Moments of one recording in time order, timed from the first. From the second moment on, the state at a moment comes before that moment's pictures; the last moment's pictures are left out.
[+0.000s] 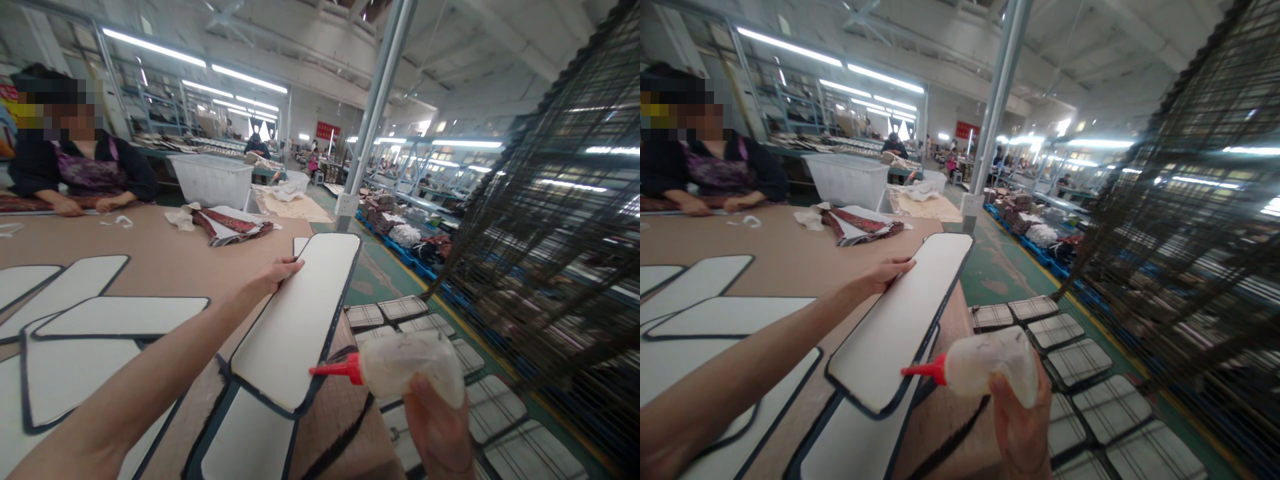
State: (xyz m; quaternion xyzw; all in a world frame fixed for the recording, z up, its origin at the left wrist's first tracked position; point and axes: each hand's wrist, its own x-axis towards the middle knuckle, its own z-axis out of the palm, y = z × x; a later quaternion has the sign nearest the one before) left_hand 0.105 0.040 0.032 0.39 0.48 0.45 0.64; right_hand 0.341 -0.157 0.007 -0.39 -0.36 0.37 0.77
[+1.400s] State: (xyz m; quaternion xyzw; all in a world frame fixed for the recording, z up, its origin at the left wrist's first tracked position) left_hand 0.100 0.034 0.040 0.37 0.51 0.46 0.62; right_hand 0.347 -0.187 -0.001 -0.40 -0.38 0.45 0.70
